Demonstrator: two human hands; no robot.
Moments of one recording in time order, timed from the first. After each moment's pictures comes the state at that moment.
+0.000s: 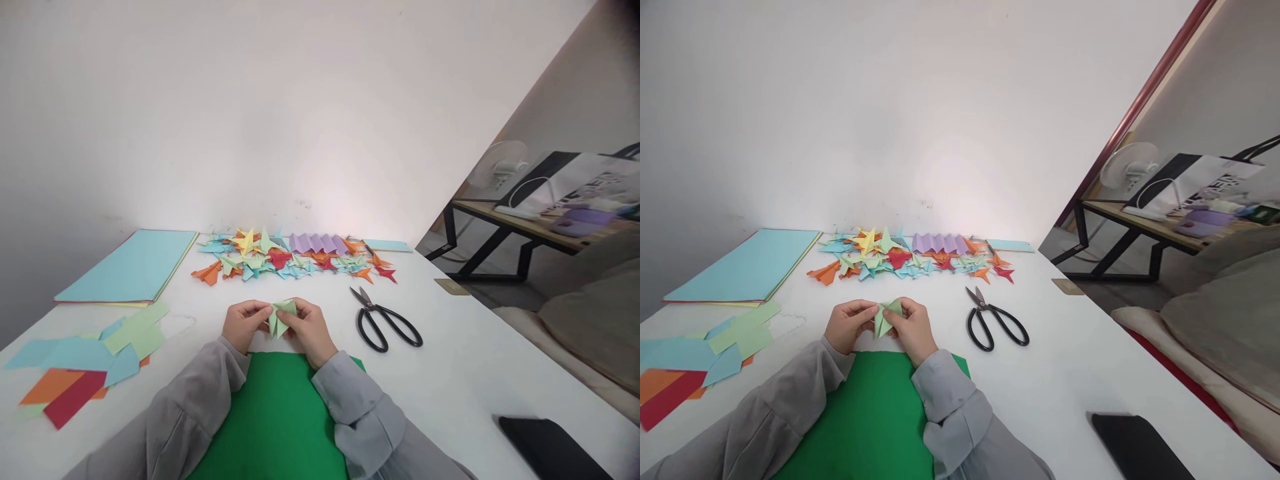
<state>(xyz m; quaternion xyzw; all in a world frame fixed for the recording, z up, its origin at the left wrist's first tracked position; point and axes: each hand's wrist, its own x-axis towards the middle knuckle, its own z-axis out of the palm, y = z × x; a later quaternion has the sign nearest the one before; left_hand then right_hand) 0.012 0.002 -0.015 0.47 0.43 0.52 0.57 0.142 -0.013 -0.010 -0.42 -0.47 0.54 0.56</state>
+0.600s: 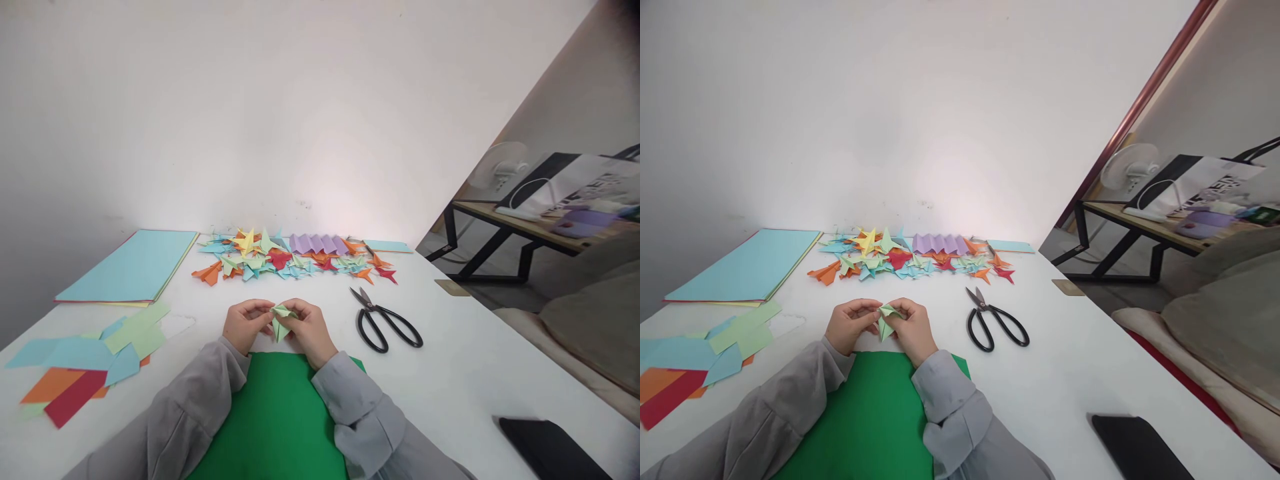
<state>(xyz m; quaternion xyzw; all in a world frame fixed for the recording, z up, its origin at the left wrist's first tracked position) 0.013 -0.001 -0.010 0.48 0.42 0.52 0.56 0.141 -0.017 -0.006 -0.44 -0.47 0.53 0.55</state>
